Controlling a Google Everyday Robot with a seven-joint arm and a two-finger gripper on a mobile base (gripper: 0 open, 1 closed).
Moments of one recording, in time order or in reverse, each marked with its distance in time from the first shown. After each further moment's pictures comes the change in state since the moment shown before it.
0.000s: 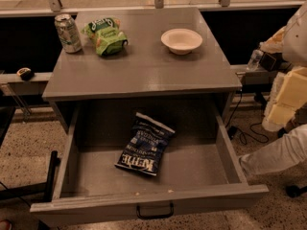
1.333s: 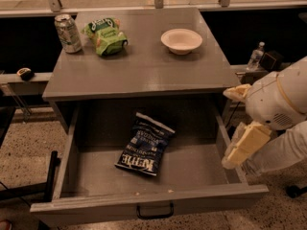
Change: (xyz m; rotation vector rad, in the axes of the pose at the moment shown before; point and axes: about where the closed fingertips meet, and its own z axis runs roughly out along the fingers) arm -0.028 0.049 0.106 -0.110 -0.330 0.003
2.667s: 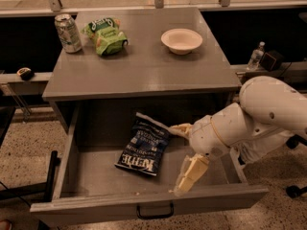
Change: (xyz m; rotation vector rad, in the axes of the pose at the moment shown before) arm -0.028 0.052 0.150 -0.282 -0.248 -0.079
